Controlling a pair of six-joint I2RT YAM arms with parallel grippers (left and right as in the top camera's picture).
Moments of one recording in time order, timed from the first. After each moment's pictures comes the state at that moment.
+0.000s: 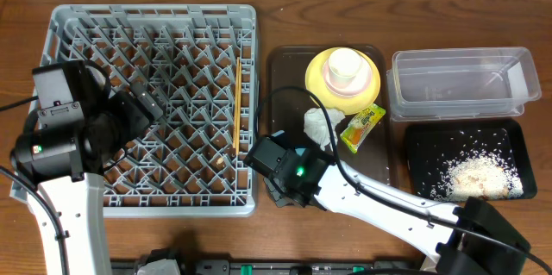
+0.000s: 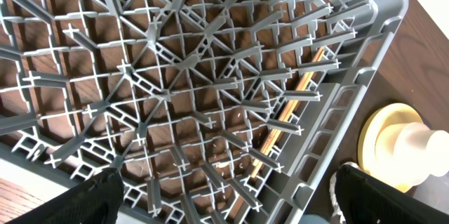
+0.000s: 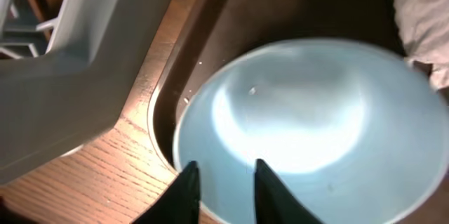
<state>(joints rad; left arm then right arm) 0.25 1.16 1.31 -1.18 0.16 -0.47 1.04 1.66 1.13 -0.81 0.11 0.54</state>
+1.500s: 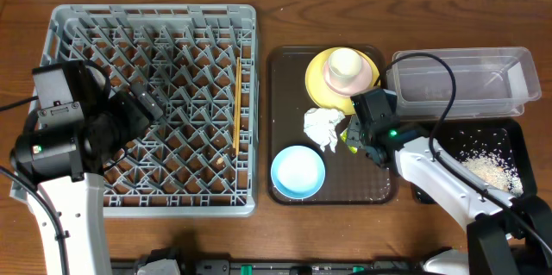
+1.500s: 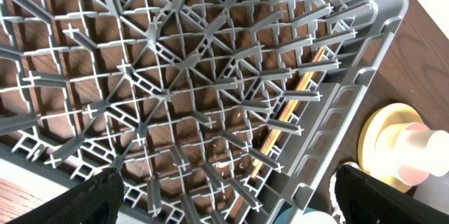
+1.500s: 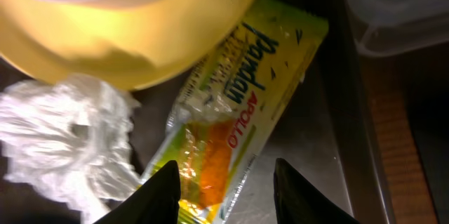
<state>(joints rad) 0.25 1.16 1.31 -1.18 0.16 -0.47 0.42 1.53 0.78 -0.39 0.18 0.65</state>
